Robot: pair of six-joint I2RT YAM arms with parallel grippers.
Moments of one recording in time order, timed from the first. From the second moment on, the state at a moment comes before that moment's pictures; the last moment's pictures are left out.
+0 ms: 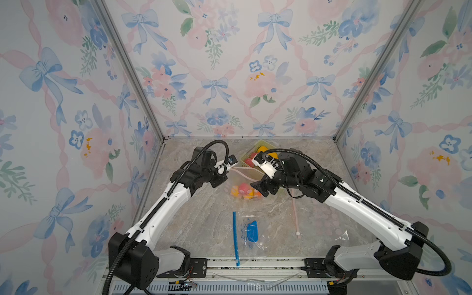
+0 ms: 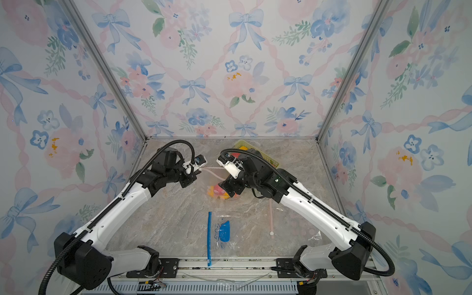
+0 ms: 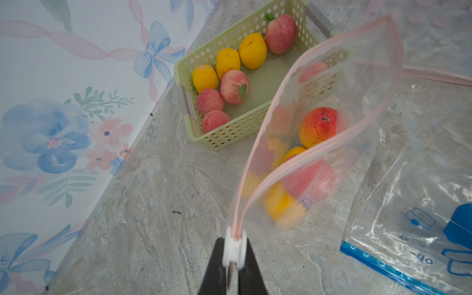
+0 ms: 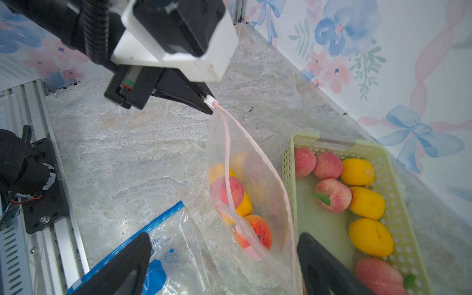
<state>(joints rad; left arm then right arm) -0.37 1.27 1.14 -0.58 0.26 0.70 0.82 1.36 1.40 -0.64 -0.10 -0.18</state>
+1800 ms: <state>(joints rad) -0.16 0.95 0.82 -0.24 0.52 0.52 0.68 1.70 1.52 -0.55 -0.48 -0.23</state>
